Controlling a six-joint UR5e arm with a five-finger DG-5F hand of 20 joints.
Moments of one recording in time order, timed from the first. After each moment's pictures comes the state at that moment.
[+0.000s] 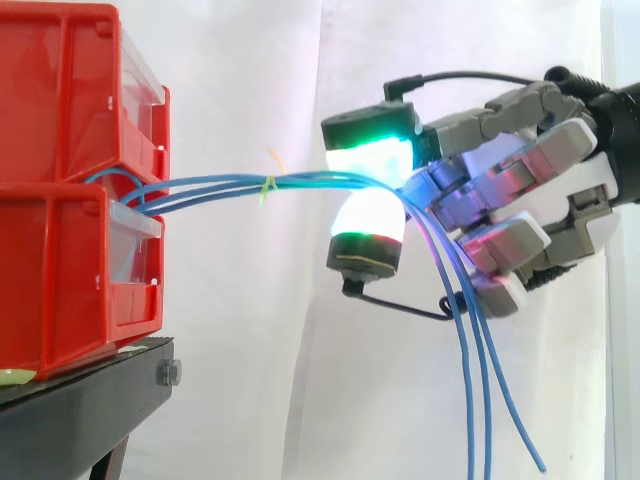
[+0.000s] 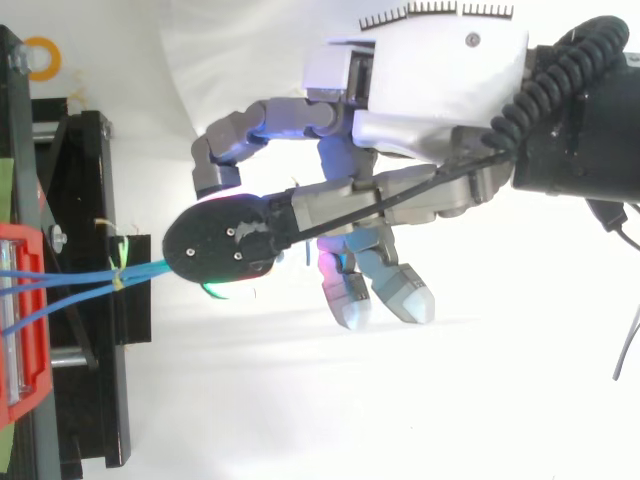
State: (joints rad) arm 0.11 -2.27 -0.92 -3.40 -1.33 -0.06
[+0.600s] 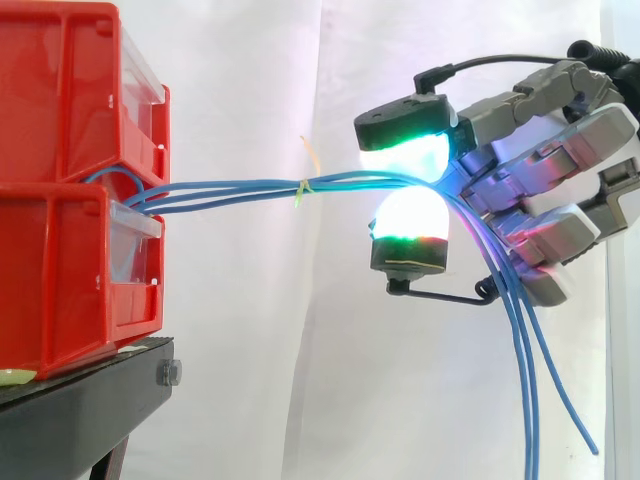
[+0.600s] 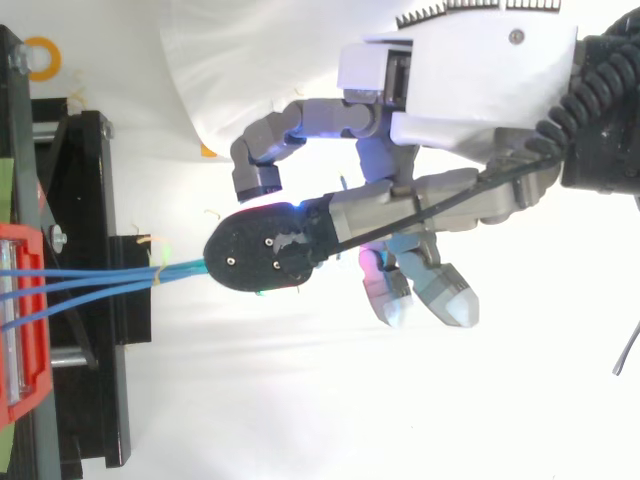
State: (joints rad) arm 0.12 -2.25 -0.89 -3.53 -1.32 -0.12
